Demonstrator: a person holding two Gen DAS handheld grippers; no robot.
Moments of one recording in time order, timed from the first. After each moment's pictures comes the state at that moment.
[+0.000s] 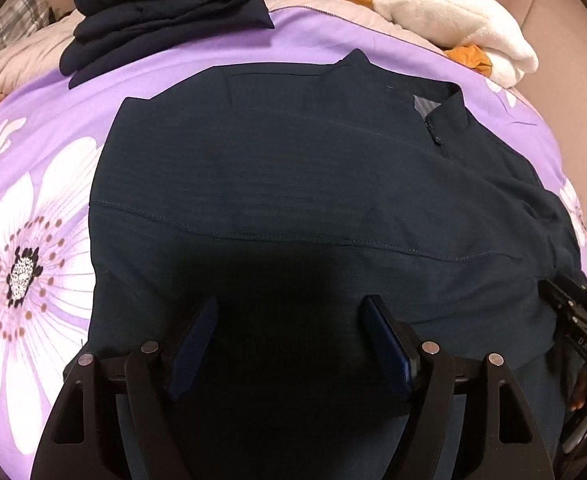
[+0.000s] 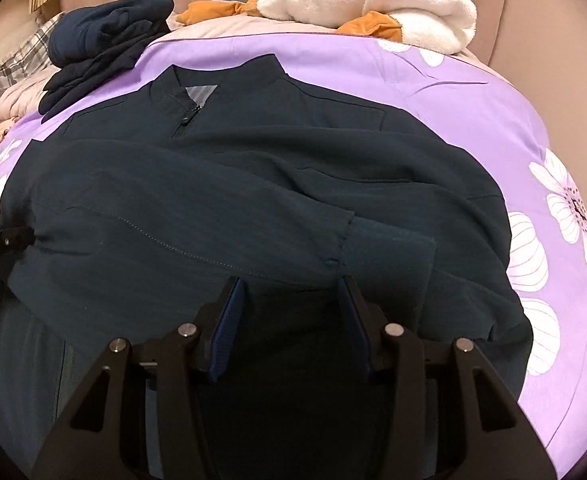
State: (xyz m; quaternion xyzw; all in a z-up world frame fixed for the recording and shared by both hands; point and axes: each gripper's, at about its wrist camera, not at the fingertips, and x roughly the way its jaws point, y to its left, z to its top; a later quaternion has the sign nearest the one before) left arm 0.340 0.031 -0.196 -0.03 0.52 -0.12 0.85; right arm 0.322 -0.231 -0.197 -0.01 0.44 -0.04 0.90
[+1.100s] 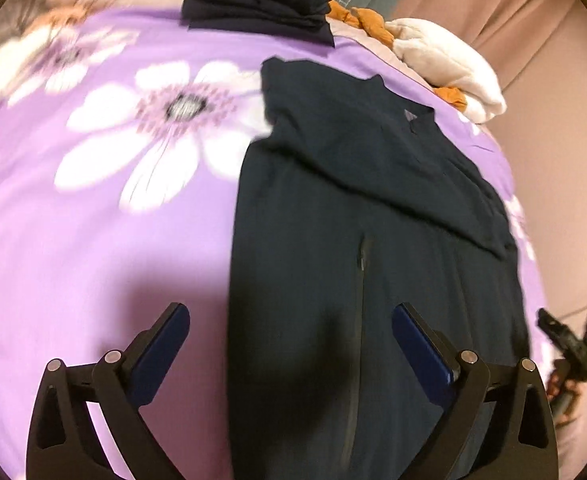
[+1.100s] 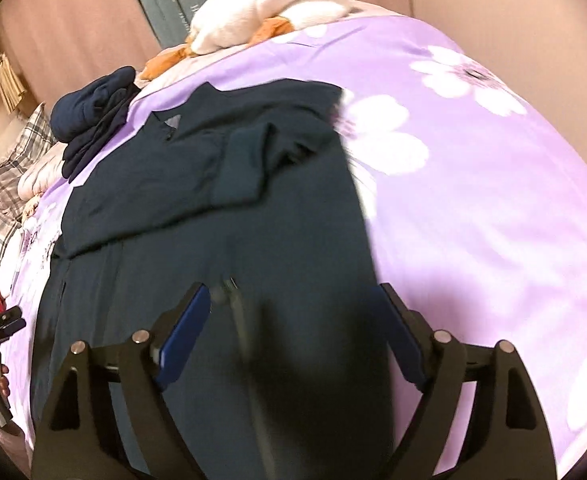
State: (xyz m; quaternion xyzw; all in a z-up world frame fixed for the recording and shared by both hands) left arm 0.161 0.150 -0.161 -0.16 0.51 -0.14 0.84; right arm 0.117 -0.300 -0.163 0.17 0.42 -0.07 0.89
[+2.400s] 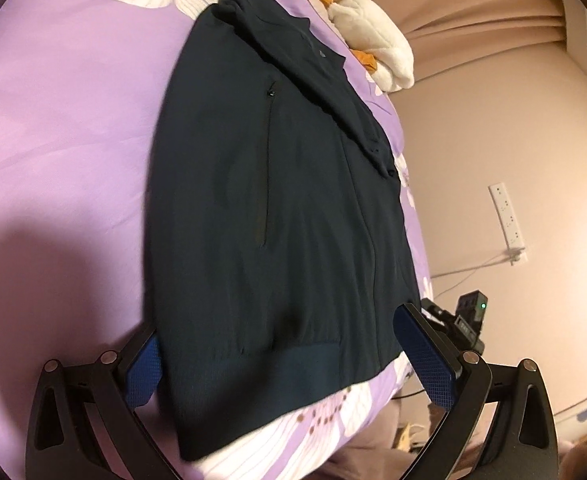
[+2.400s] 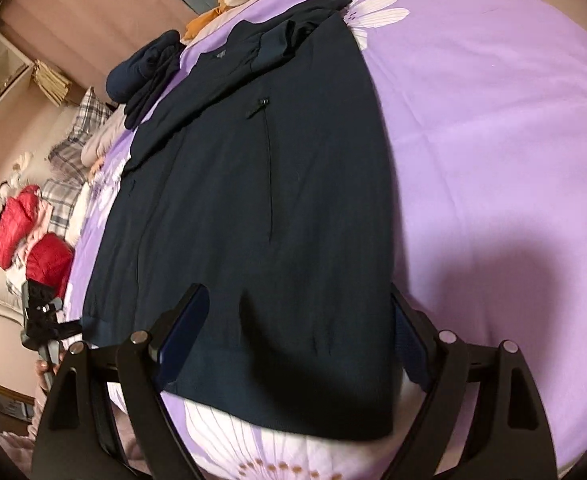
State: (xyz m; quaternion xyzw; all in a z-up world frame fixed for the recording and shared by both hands) left arm 0.070 0.141 -0.196 -0.31 0.52 -0.32 0.73; right arm 0.004 -0.286 -0.214 0.27 0.47 0.06 0.84
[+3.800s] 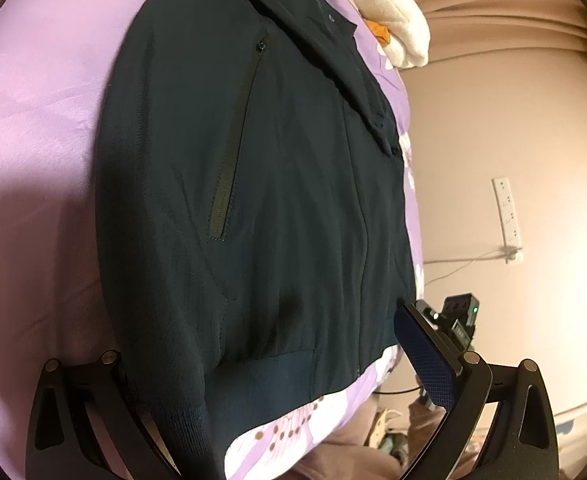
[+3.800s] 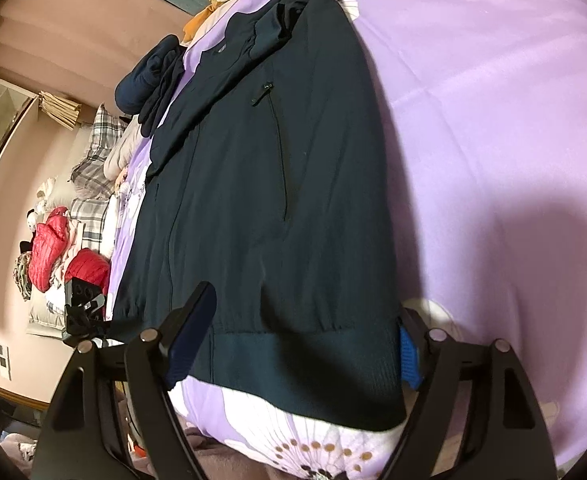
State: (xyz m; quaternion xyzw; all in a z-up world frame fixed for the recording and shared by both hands) left arm 0.069 0.123 -0.203 -0.32 0.58 -0.32 0.68; right arm -0.004 -0.293 -0.219 0.34 0.49 0.10 0.80
